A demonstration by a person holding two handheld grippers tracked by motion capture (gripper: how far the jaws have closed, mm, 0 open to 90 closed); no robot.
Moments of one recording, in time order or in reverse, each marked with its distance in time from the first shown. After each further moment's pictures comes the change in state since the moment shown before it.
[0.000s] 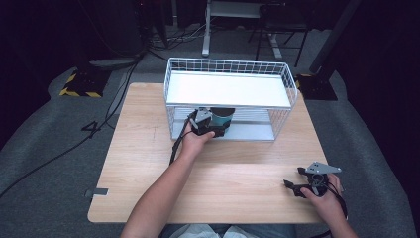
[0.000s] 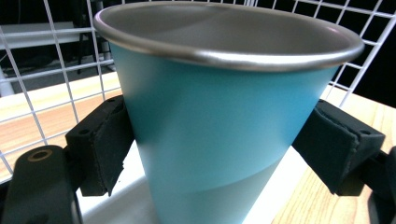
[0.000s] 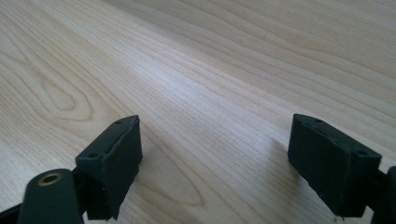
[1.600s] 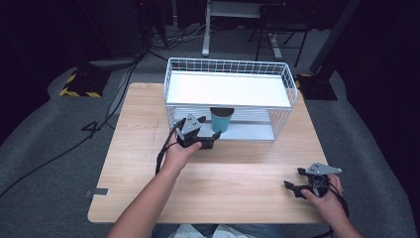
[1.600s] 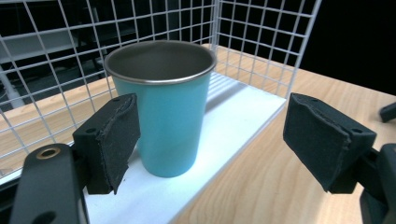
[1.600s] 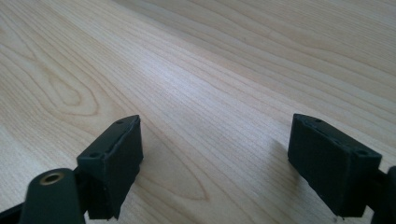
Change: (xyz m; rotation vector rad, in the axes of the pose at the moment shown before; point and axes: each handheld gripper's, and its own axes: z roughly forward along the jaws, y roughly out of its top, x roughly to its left) left arm -0.027 0.015 -0.085 0.019 -0.031 0.098; right arm 0.001 -0.001 -0.001 -0.002 0.012 -0.004
